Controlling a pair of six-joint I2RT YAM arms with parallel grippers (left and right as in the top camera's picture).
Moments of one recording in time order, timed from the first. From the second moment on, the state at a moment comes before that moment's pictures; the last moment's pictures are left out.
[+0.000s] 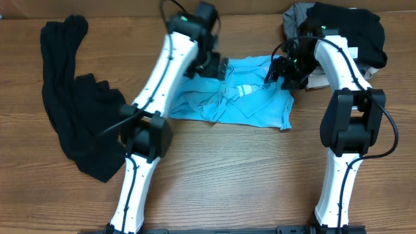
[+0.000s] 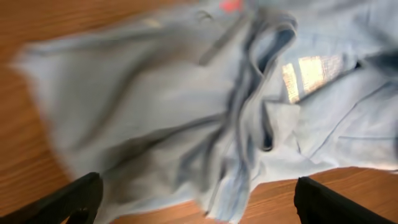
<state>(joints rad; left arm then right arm) -0.36 2.50 2.62 -1.53 0.15 -0.21 0.00 2.36 2.05 -1.26 -0.41 0.10</state>
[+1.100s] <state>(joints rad) 0.05 2.49 2.82 -1.69 0.11 -0.15 -0.07 2.16 1.79 -1.11 -0.34 0.12</state>
